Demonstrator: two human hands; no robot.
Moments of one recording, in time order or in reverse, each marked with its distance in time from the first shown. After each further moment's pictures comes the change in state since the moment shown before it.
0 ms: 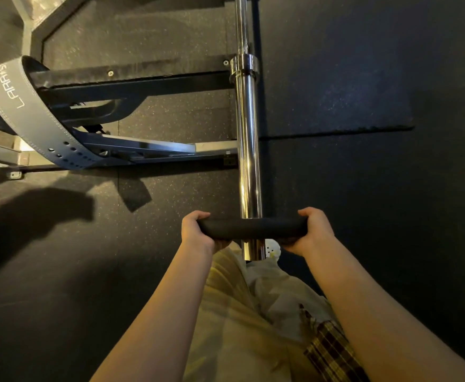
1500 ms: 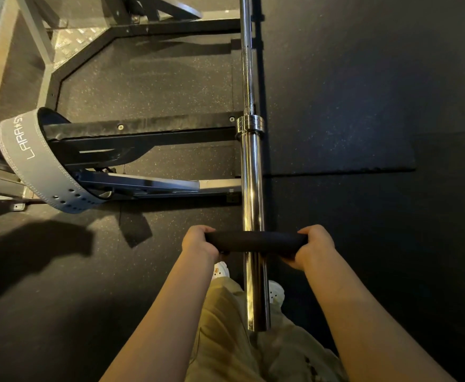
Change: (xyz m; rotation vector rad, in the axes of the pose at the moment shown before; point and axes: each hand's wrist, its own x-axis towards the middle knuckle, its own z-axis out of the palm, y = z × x) left_hand 0.024 0.068 0.081 0.101 0.078 0.044; right_hand 0.016 -0.078 0.068 -0.004 0.075 0.070
